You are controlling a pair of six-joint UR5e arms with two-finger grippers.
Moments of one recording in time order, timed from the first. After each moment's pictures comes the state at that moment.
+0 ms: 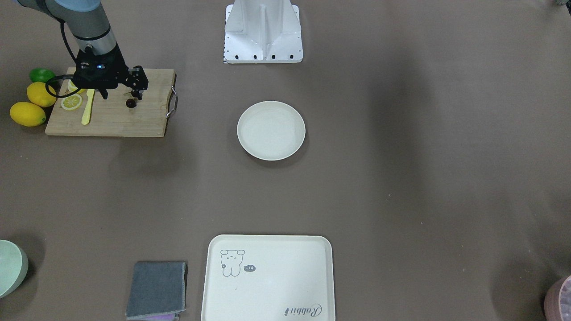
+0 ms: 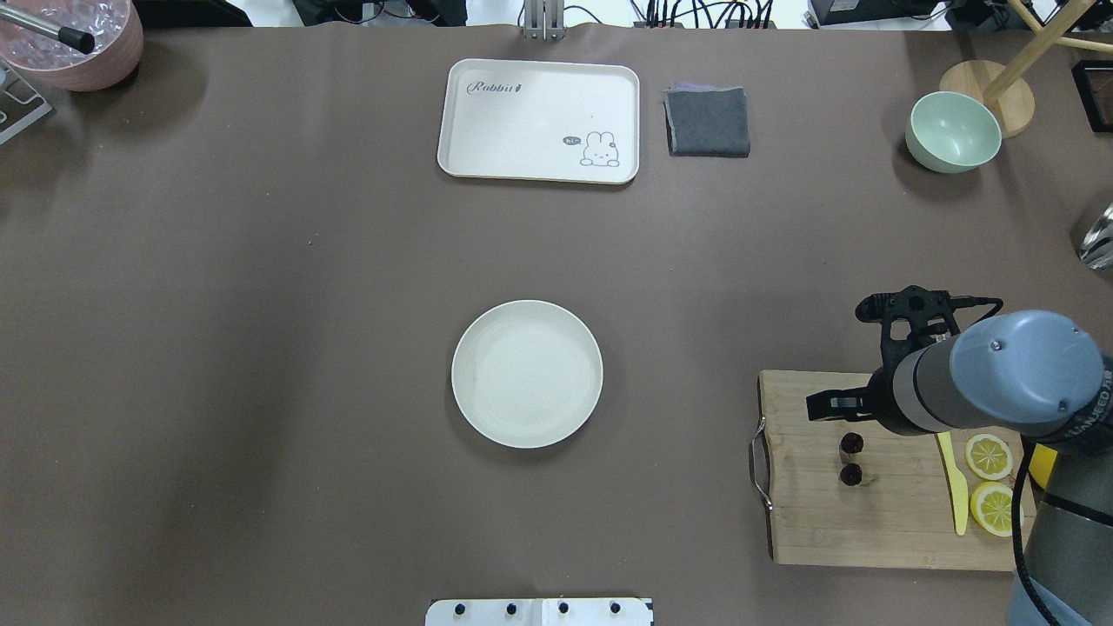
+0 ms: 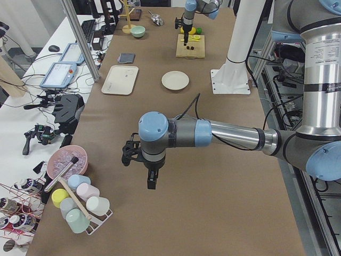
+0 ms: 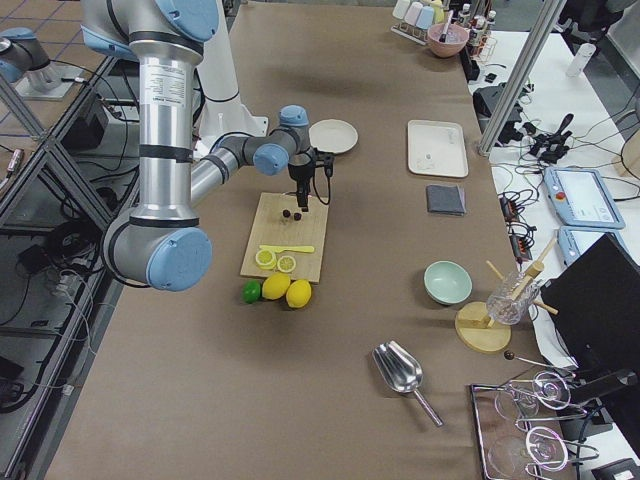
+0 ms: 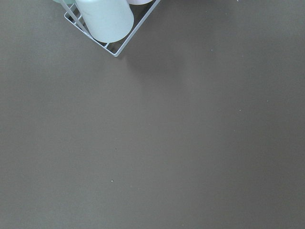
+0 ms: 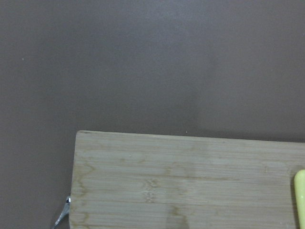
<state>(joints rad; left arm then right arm) -1.69 -1.49 -1.81 -1.39 -2.33 0.14 0.48 -1.63 2.14 -1.41 1.77 1.19</state>
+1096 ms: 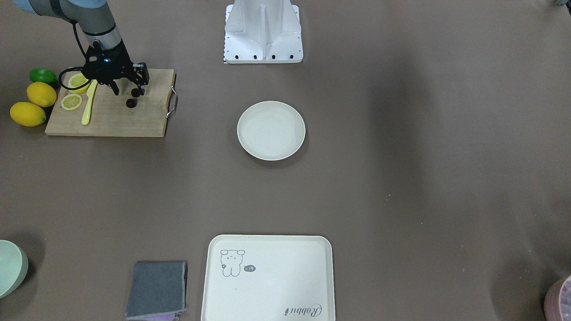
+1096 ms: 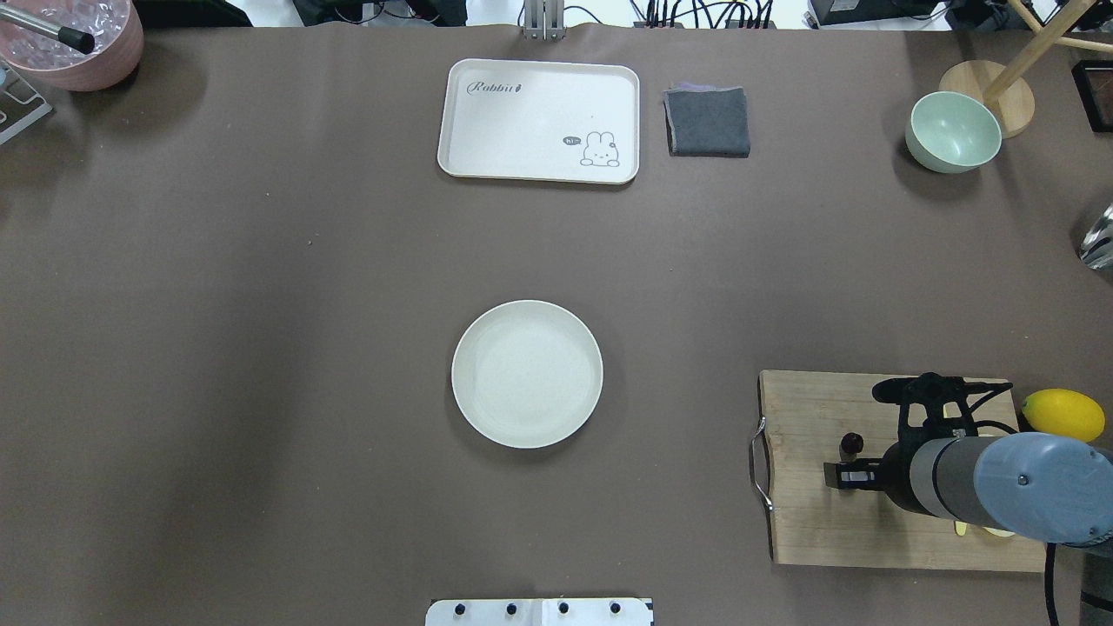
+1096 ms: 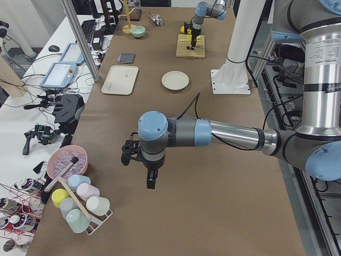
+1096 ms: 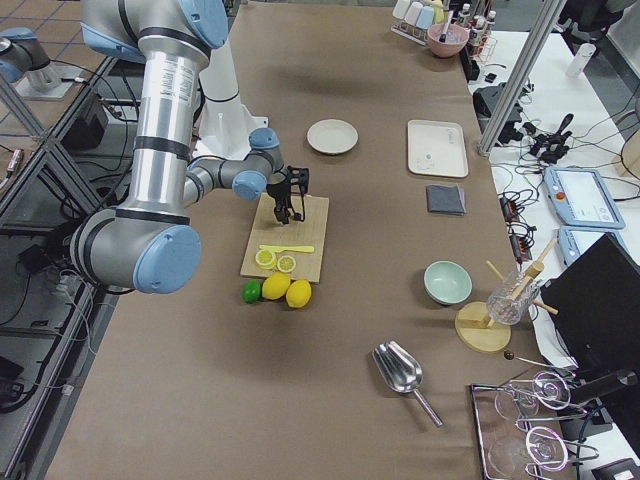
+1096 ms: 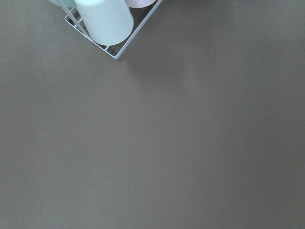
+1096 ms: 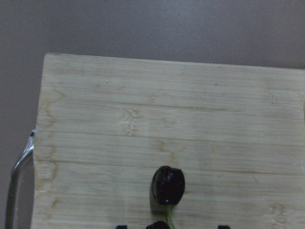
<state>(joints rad) -1.69 -1.50 -1.81 -1.40 -2.33 0.14 0.28 -1.80 2.12 -1.16 1.61 1.36</state>
